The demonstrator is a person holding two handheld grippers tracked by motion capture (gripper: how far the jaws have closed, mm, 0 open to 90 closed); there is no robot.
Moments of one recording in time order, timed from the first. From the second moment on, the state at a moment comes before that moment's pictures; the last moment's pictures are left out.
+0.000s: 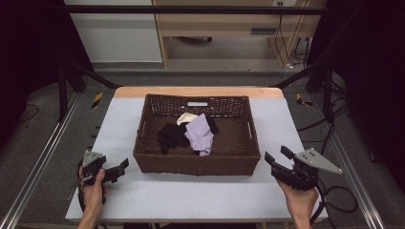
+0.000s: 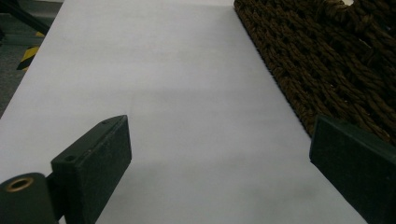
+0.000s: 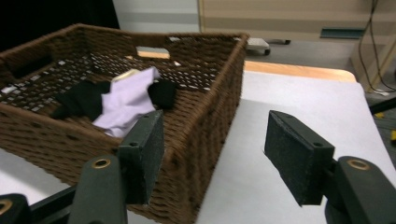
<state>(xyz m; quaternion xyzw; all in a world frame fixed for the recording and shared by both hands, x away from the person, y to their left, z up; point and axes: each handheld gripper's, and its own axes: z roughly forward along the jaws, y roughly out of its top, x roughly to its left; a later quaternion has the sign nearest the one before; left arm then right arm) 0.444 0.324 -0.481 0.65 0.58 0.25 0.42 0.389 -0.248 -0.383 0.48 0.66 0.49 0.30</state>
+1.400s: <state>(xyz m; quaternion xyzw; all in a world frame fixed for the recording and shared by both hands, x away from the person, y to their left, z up) 0.445 0.325 -0.482 0.65 0.58 0.25 0.42 0.450 -0.163 -0.313 0.43 0.69 0.51 0.27</state>
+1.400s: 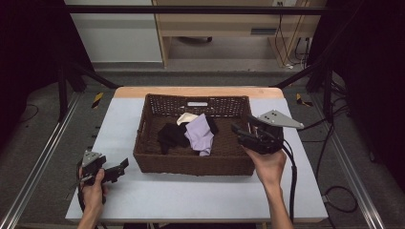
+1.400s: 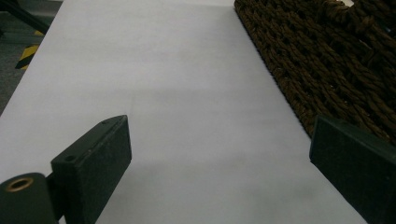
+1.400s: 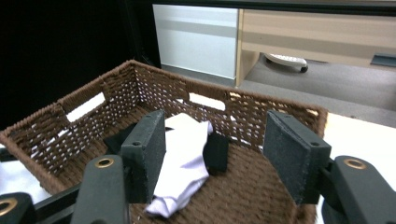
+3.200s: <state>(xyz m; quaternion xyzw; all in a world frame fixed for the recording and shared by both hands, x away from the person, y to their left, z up) 0.444 0.325 -0.481 0.65 0.58 0.25 0.43 0.584 -0.078 -0.353 0.45 0.74 0.45 0.22</state>
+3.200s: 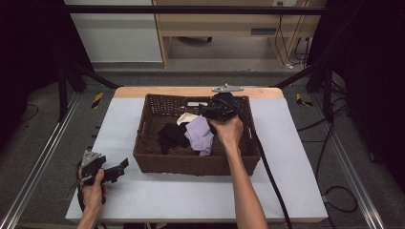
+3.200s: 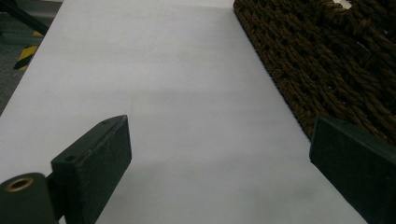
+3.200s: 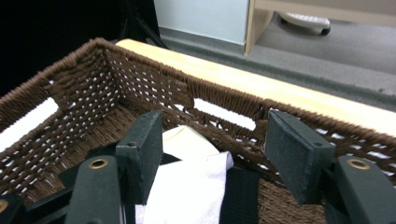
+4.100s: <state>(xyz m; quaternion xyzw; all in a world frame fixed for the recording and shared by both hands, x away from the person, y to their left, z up) 0.444 0.325 -0.481 0.65 0.58 0.25 0.43 0.600 -0.065 -0.401 0.48 0.77 0.37 0.18</state>
